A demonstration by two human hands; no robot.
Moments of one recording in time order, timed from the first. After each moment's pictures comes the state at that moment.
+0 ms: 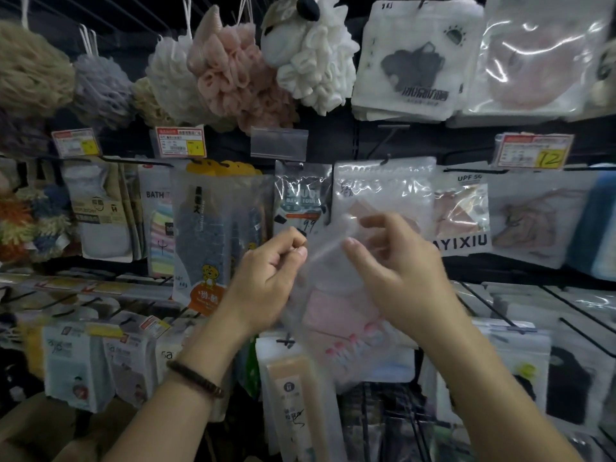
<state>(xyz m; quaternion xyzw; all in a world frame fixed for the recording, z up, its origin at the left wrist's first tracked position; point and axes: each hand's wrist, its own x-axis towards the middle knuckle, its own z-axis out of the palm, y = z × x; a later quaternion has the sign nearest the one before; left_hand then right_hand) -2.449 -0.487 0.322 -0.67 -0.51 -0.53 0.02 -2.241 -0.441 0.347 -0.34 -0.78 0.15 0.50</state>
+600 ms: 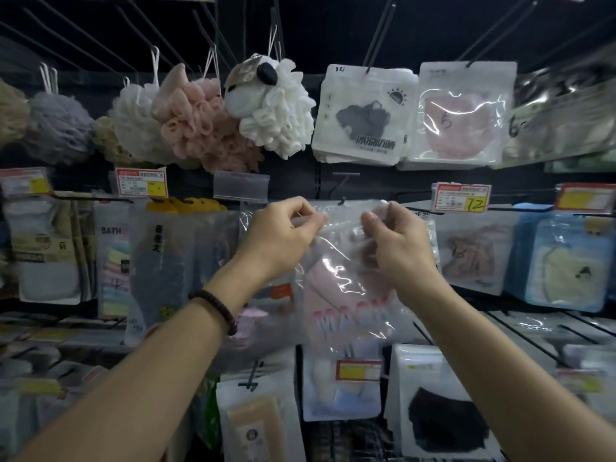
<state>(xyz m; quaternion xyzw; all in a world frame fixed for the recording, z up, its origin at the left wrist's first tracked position) -2.406 -0.419 0.422 -0.66 -0.52 -0.54 0.04 -2.215 -0.380 0.409 -0.33 -0.65 0.31 0.62</state>
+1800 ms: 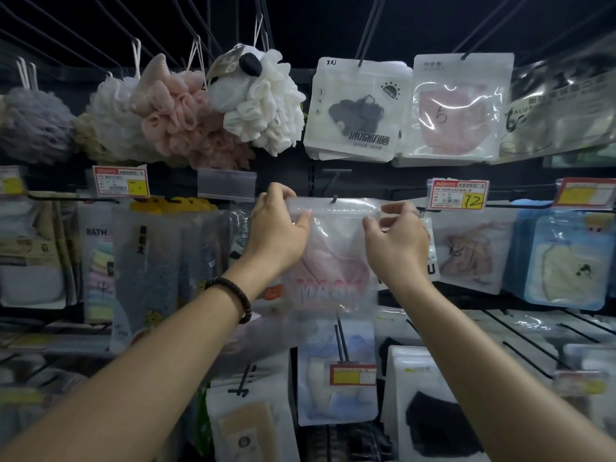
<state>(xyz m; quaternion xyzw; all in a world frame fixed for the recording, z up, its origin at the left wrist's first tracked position) -2.398 -0.377 0.419 -0.58 -0.58 -0.57 0.09 -2.217 -0.345 0.406 -0.44 -0.61 0.17 0.64</state>
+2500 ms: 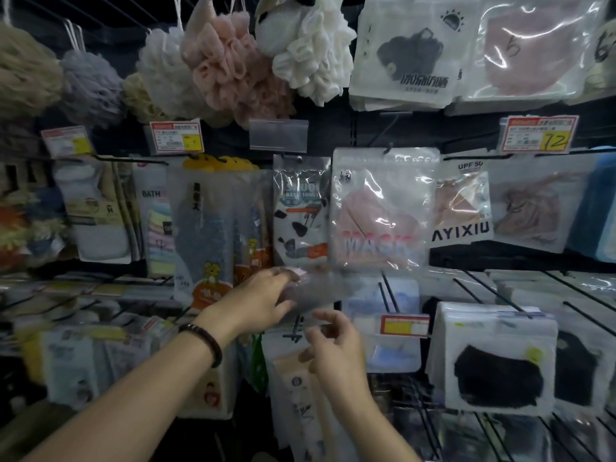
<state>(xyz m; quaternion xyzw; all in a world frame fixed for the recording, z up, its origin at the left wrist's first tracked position) -2.531 -0.411 0.262 -0.72 -0.67 -0.19 0.04 -2.334 -0.439 0.205 -0.38 -0.56 0.53 0.50</state>
